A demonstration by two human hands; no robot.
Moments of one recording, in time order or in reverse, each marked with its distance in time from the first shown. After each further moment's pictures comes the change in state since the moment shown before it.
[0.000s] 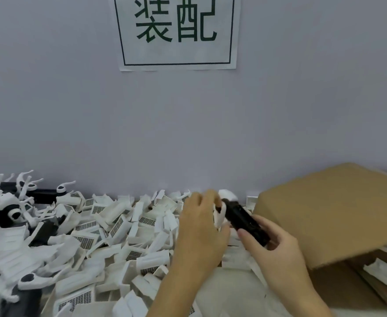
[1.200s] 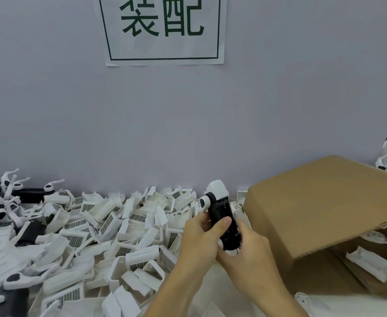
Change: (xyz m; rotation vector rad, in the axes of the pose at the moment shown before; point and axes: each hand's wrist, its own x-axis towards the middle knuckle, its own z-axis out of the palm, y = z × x) left_hand -0.014 0.005 0.032 -0.874 -0.129 -0.511; right_hand -0.011 0.003 0.012 -0.365 -0.165 -0.102
